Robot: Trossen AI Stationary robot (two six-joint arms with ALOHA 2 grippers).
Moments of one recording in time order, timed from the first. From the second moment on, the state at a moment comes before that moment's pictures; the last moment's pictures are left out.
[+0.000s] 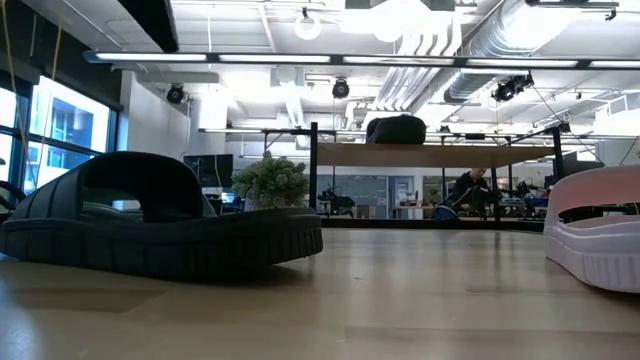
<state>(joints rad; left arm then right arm) -0.49 1.79 1.55 -1.28 -0.53 -0.84 0.70 0.80 1.04 -1.18 0.88 0.67</state>
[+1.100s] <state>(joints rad) -0.35 1.89 1.53 -1.07 -0.08 -1.08 0.70 0.51 0.78 -1.05 0.77 0.60</state>
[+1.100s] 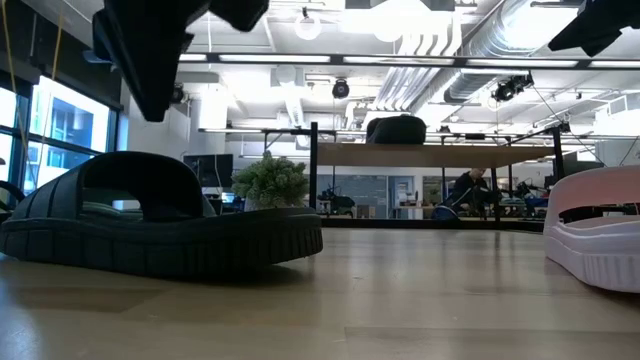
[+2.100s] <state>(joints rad) -0.35 2.03 1.72 -1.40 -0.21 -1.10 0.70 0.51 0.78 -1.03 0.74 0.57</state>
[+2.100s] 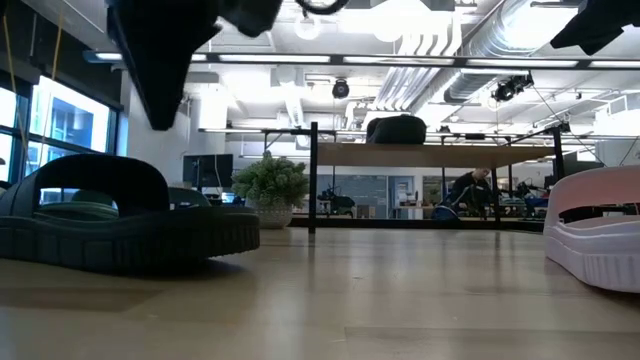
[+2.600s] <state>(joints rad) -0.35 2.04 1.72 -1.53 -0.15 -1.04 0.70 0.51 0.78 -1.03 0.74 0.57</state>
